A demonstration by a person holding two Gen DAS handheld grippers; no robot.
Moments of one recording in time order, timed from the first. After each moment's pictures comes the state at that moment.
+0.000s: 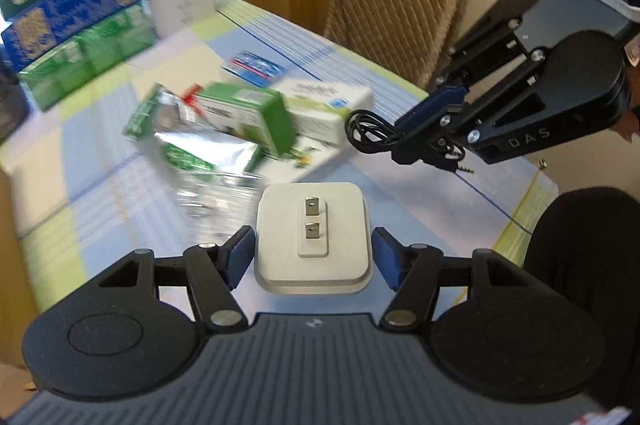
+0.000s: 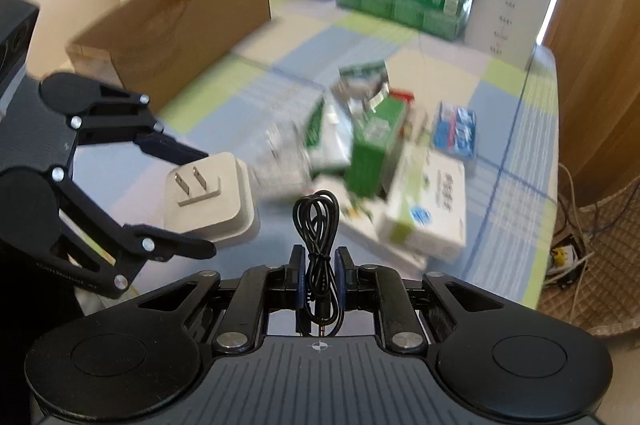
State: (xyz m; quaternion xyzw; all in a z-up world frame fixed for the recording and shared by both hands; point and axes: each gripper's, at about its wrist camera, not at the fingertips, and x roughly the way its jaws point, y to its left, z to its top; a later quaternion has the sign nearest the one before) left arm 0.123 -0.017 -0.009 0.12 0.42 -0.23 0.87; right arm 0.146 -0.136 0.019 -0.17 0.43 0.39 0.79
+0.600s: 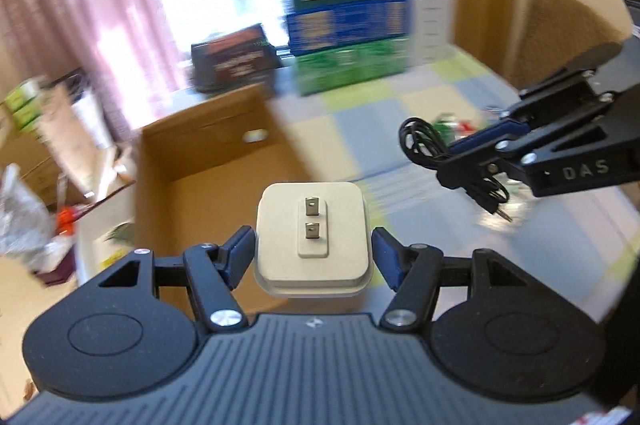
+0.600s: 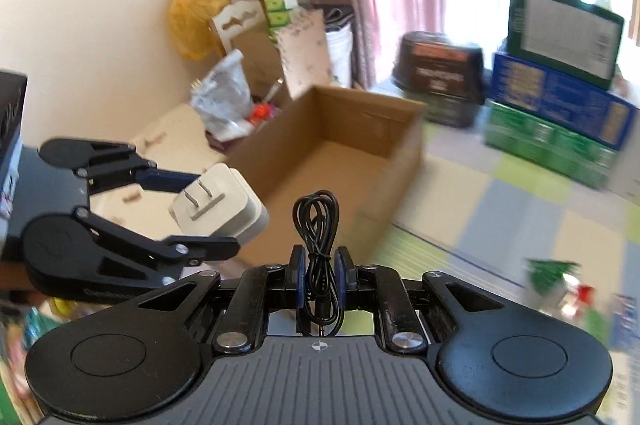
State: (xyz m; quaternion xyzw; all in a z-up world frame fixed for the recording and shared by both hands) left arm 0.091 0.238 0.106 0.08 0.39 0.00 0.92; right arm 0.110 0.139 0.092 -0.09 0.38 0.48 0.79
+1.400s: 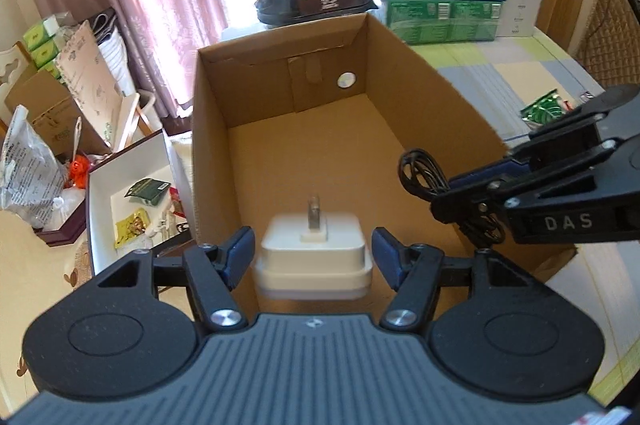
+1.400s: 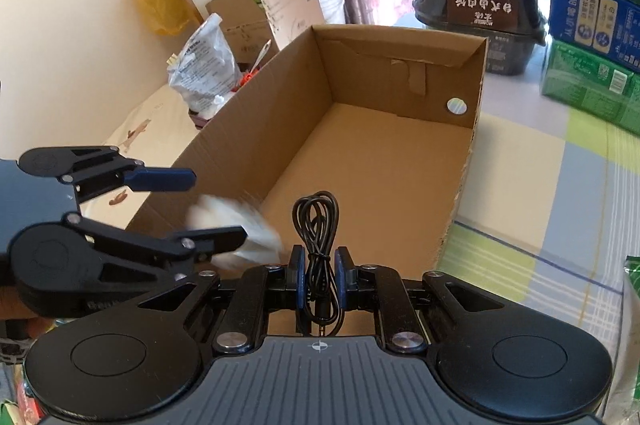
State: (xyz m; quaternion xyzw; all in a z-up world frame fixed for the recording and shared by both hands) left arm 0.140 0.352 0.031 0.04 0.43 0.04 0.90; right arm 0.163 0.237 -0.003 -0.09 0.44 0.45 0.77
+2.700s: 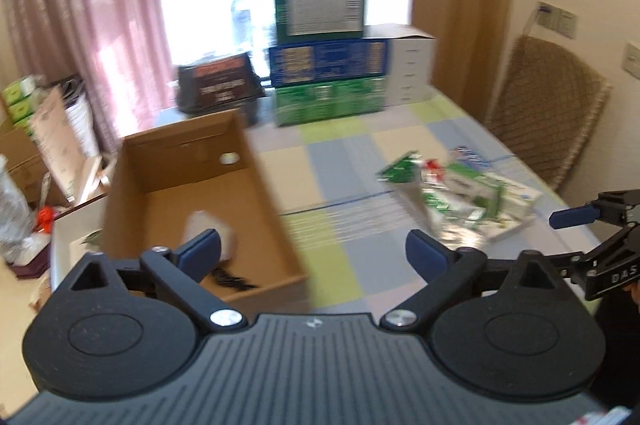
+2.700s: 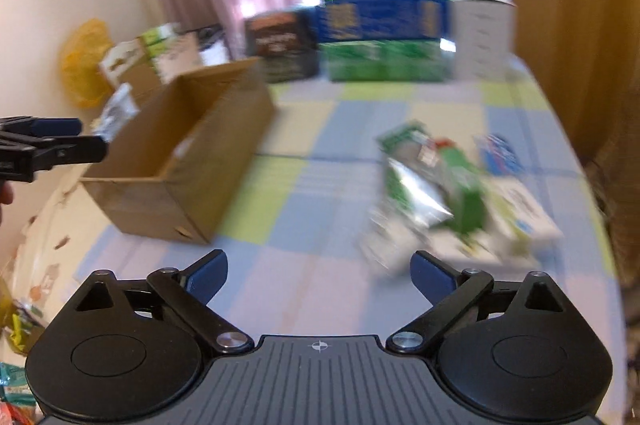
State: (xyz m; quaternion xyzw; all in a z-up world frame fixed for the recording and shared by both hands) left arm 0.051 0.182 0.113 0.03 0.33 -0.04 0.94; right arm 0.059 -0.088 0.039 -0.01 0.40 0.30 0.87
